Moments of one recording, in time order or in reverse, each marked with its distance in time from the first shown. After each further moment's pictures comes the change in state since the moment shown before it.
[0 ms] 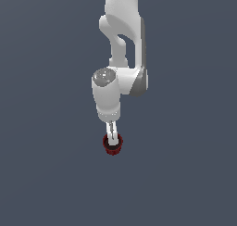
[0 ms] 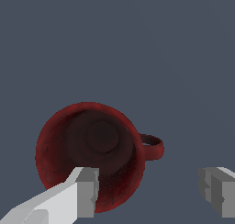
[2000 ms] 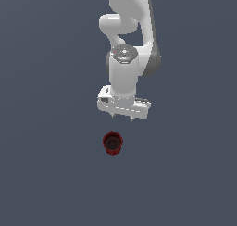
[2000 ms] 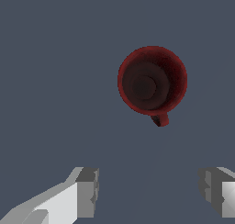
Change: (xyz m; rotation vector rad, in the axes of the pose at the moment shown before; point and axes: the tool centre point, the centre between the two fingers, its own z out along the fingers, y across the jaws) arm -0.053 0.016 -0.060 -0.060 -0.010 -1.182
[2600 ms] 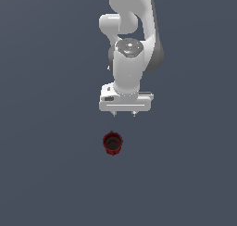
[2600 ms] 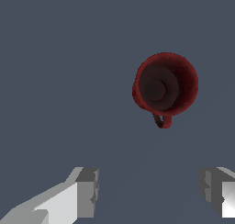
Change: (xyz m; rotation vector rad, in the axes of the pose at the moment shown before) arm -0.008 -0.006 -0.014 -0.020 -0.002 -0.250
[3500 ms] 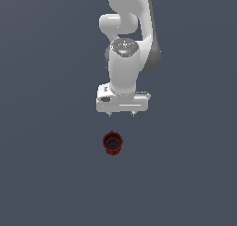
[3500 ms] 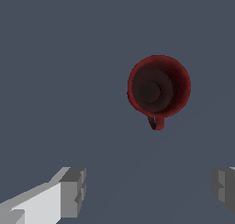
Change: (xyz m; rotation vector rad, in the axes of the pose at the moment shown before) arm 0.002 0.011 -0.001 0.003 0.005 -0.014
